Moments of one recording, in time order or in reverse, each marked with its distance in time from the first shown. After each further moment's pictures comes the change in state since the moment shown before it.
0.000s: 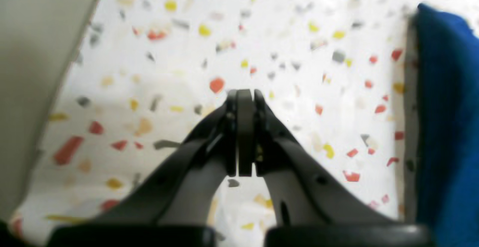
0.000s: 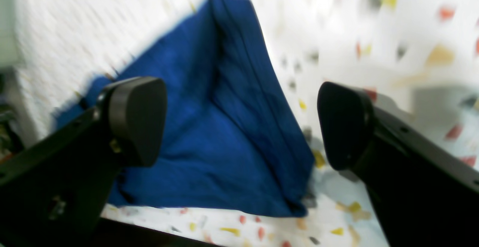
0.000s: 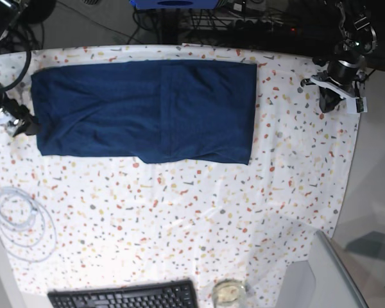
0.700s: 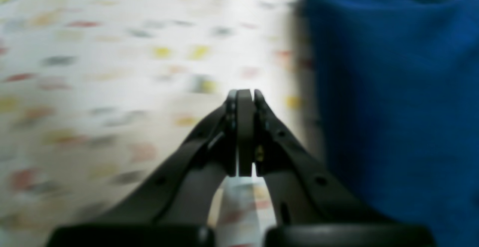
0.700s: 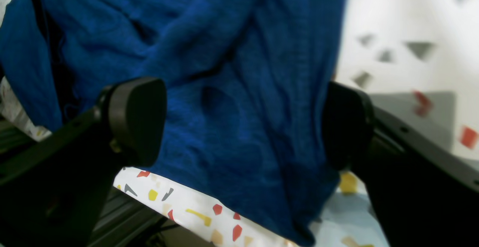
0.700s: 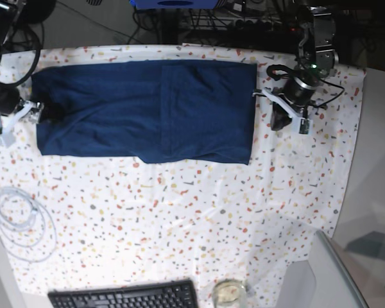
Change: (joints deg) left arm -8.1 3.1 15.9 -7.7 13.0 0.3 -6.7; right arm 0.0 1.9 -11.6 -6.1 -1.6 14.0 3.2
